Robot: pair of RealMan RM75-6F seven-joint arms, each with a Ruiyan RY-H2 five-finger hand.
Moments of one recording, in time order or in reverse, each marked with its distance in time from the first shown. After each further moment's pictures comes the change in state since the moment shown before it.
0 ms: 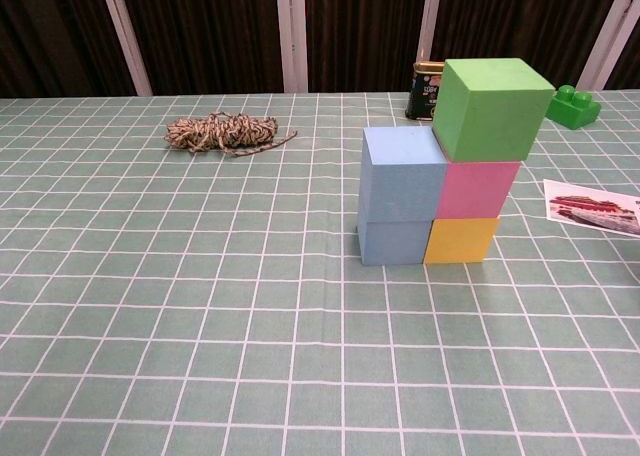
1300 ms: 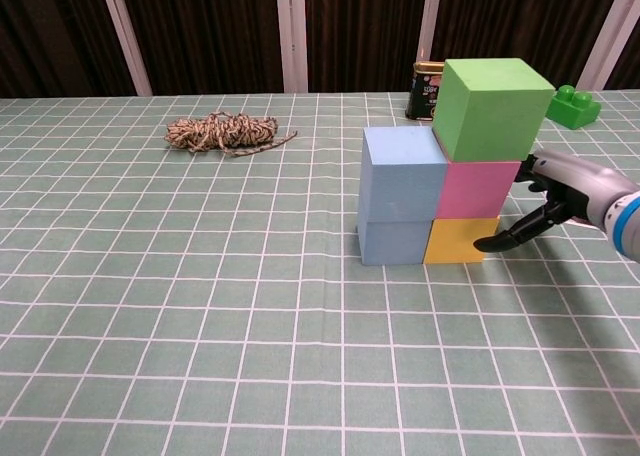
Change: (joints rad) left arm 0.011 0.019 -0.025 -0.019 -0.054 -0.001 -0.035; right arm 0.306 -0.422 0.204 0.111 0.544 -0.137 -0.331
